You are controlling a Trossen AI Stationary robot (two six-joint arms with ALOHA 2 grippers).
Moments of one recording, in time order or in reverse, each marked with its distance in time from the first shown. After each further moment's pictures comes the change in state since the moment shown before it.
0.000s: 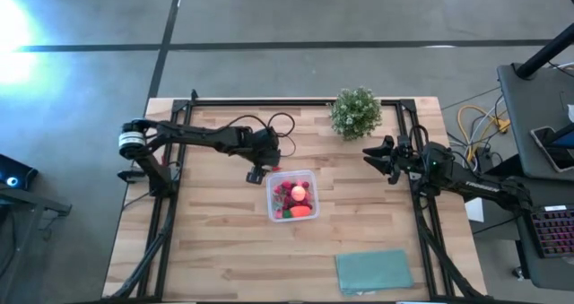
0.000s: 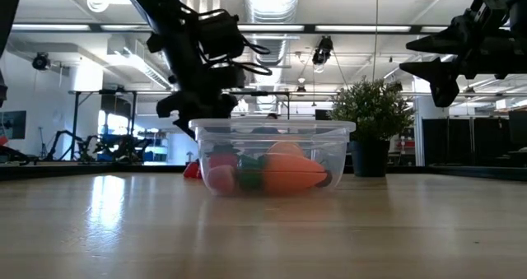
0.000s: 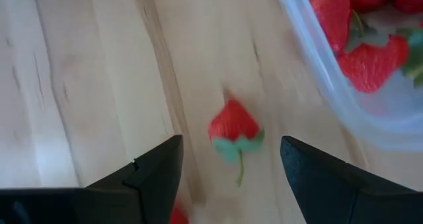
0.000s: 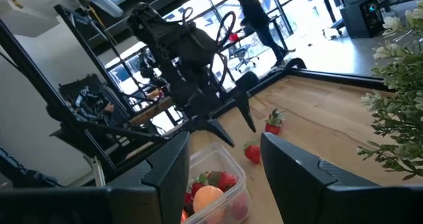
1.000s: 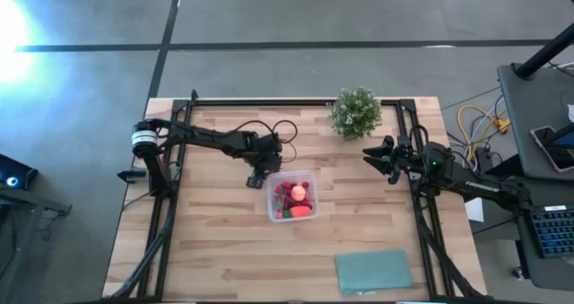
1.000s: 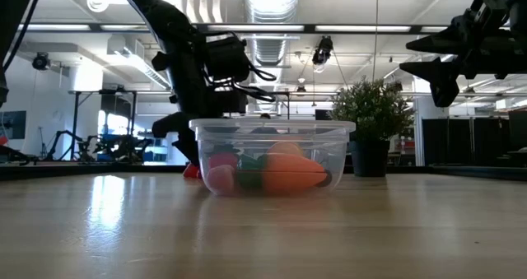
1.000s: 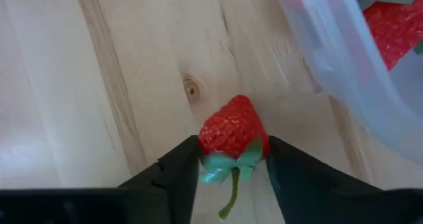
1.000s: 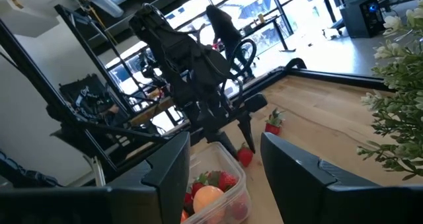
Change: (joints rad) left arm -0.002 0.111 -0.008 0.024 0.058 -0.004; right arm 0.000 0.000 0.000 0.000 0.000 0.000
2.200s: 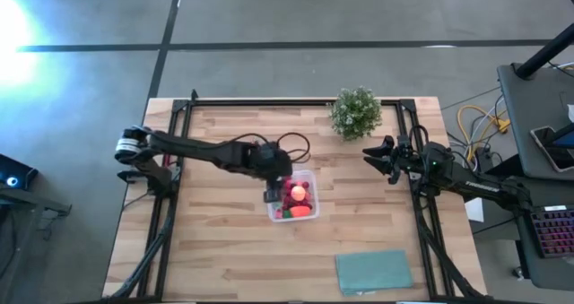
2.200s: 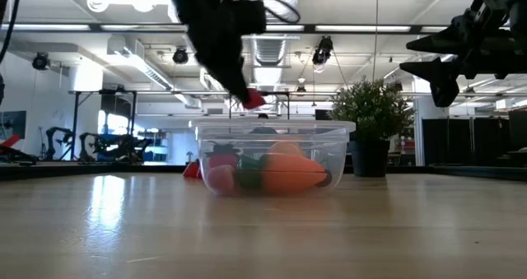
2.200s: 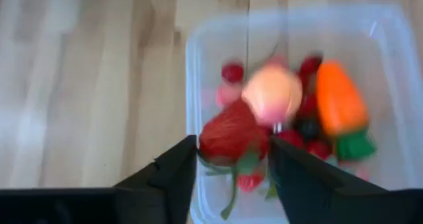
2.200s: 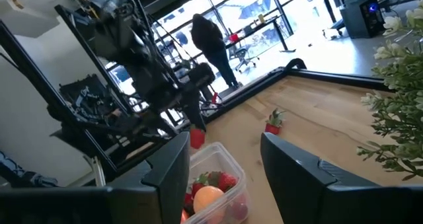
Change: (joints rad) left arm -0.259 -0.117 0.230 -0.155 -0.210 -0.553; right arm 0.000 0.000 0.000 -0.001 0.000 0.000
